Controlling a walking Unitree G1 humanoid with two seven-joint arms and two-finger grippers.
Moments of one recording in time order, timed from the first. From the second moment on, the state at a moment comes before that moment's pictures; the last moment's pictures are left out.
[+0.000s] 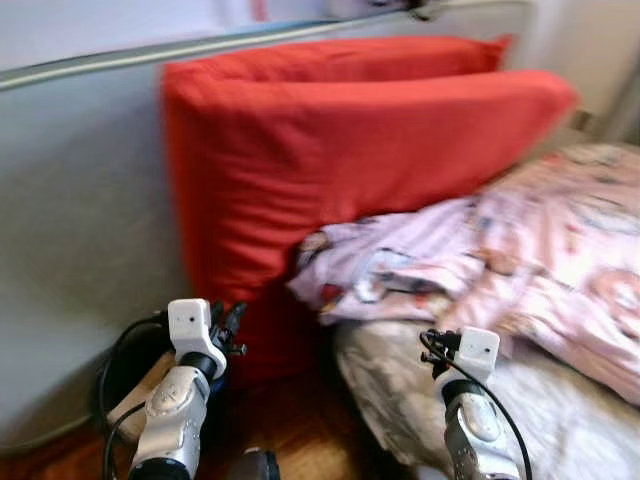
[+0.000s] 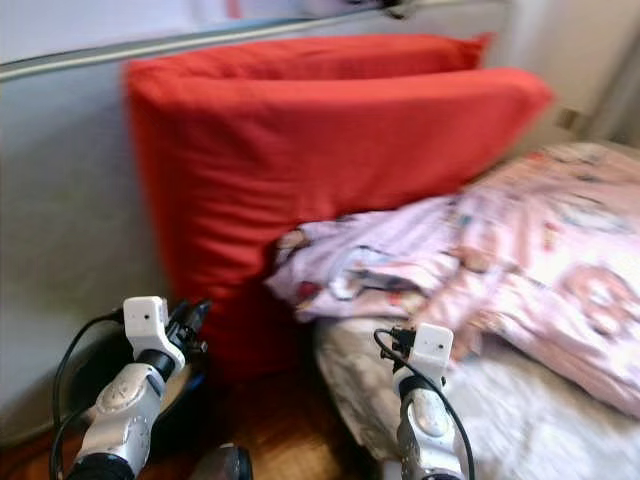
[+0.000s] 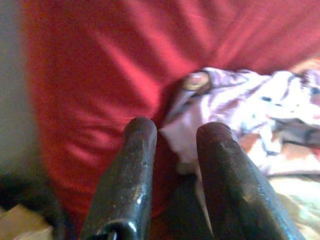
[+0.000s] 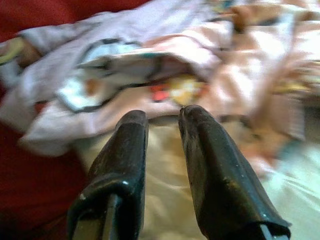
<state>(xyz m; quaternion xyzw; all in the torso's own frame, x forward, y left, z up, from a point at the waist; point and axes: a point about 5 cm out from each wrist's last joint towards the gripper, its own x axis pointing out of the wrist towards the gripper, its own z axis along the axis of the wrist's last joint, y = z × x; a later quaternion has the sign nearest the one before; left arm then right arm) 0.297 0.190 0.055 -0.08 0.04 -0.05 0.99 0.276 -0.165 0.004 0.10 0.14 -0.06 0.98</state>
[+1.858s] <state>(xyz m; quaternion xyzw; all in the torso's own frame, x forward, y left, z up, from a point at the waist) 0.301 0.191 0.067 -0.08 0.02 -0.06 0.99 0.289 -0.162 0.005 0.13 0.15 -0.06 0.98</state>
